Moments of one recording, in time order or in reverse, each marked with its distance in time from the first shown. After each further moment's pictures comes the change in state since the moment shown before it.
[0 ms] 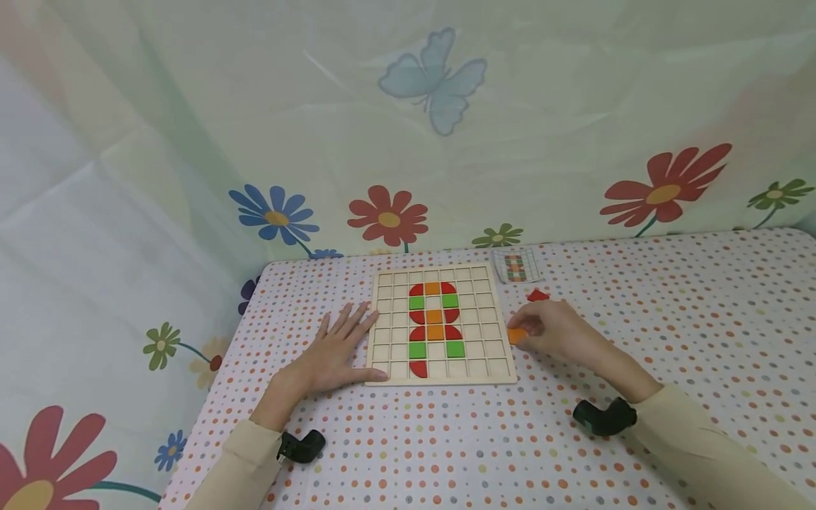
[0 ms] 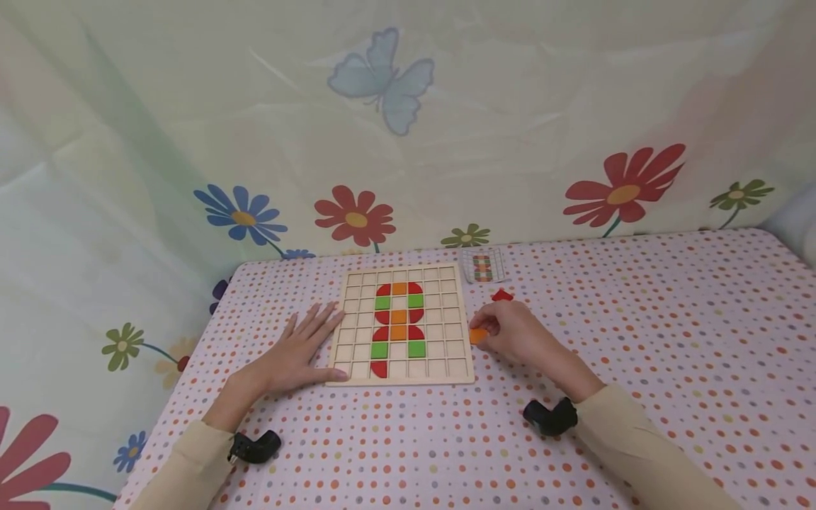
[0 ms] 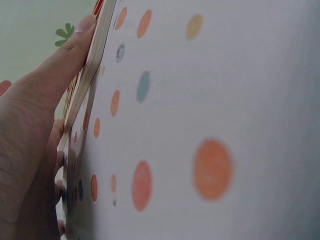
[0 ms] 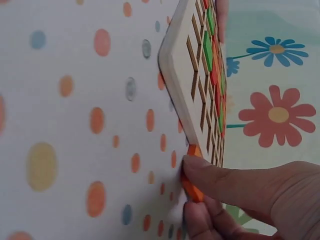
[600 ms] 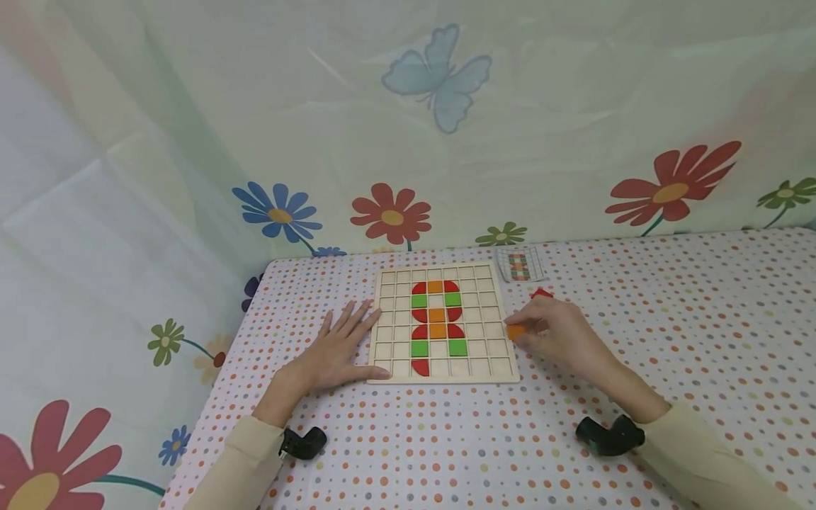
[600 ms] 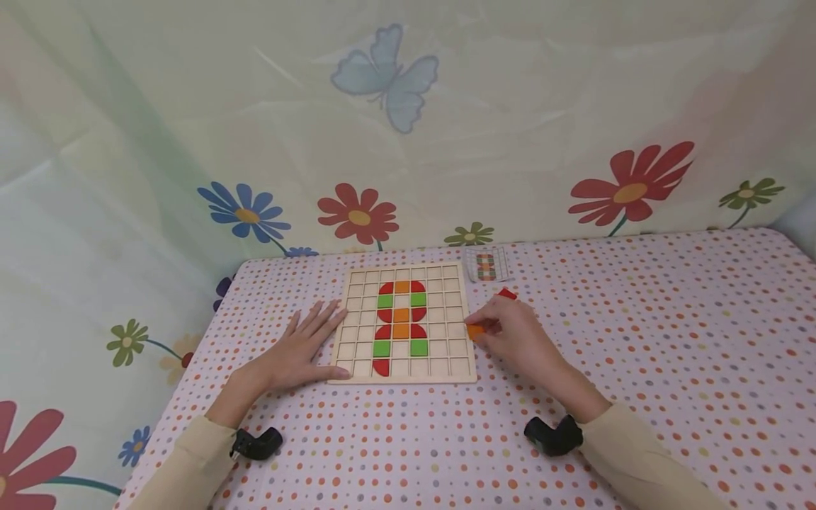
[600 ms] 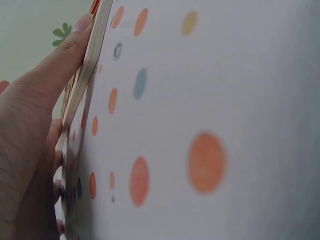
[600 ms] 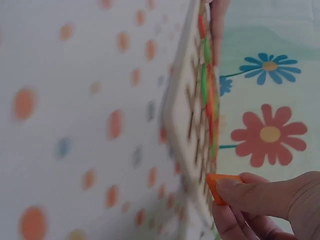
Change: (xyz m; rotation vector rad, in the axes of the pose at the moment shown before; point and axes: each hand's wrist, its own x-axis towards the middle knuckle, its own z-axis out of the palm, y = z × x) left_hand 0.003 -0.004 0.003 0.015 0.000 0.003; right_hand -0.014 -0.011 0.010 0.064 0.221 -0.149
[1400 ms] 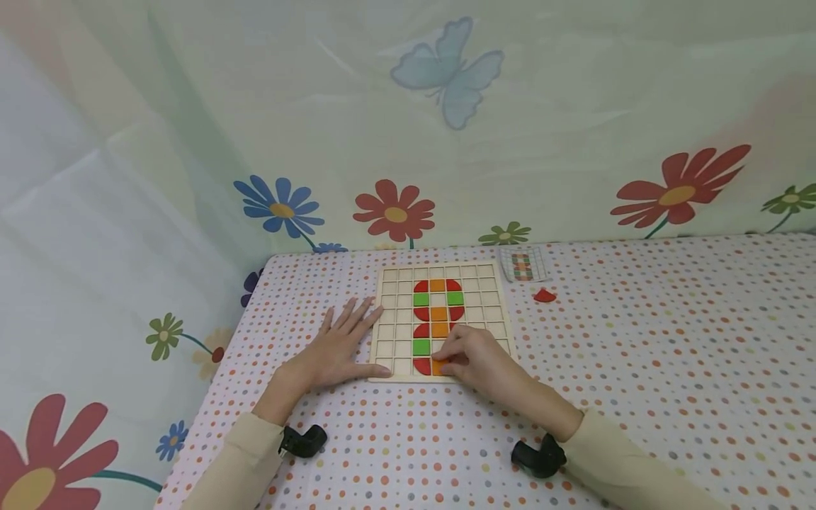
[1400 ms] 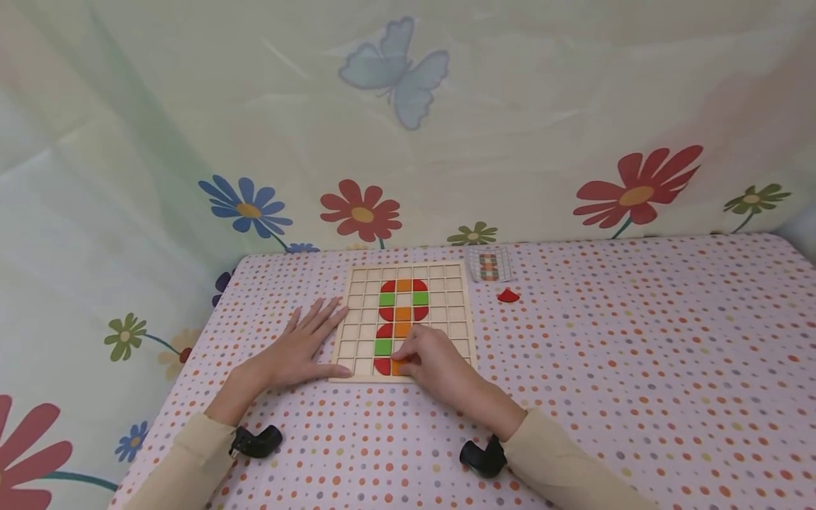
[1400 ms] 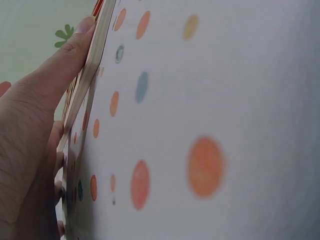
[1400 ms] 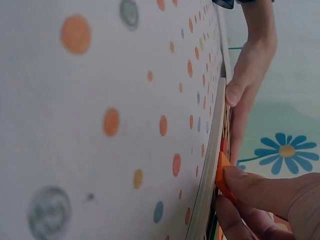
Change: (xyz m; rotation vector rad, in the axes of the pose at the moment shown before) left_hand -0.001 0.001 -0.002 -0.004 0.002 0.000; right_hand 0.013 -0.062 0.070 0.181 -0.189 -0.077
